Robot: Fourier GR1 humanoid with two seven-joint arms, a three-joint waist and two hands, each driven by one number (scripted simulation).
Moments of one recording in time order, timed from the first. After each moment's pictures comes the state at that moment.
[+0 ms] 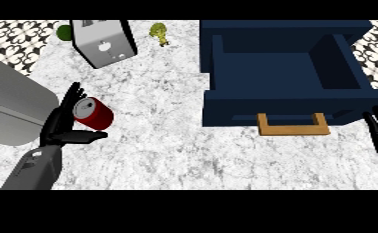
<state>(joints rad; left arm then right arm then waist) -0.43 0.32 0.29 -0.45 -0.01 -0.22 -0.62 0.25 -0.03 -0.24 -2.14 -0.07 0.21 0.10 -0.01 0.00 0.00</state>
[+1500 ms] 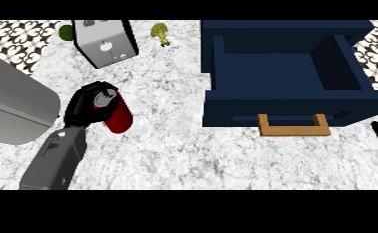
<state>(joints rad) -0.53 0.22 0.27 -0.51 0.06 -0.23 -0.57 0.32 -0.01 -0.25 -2.19 -0.11 0.22 0.09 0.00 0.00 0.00</state>
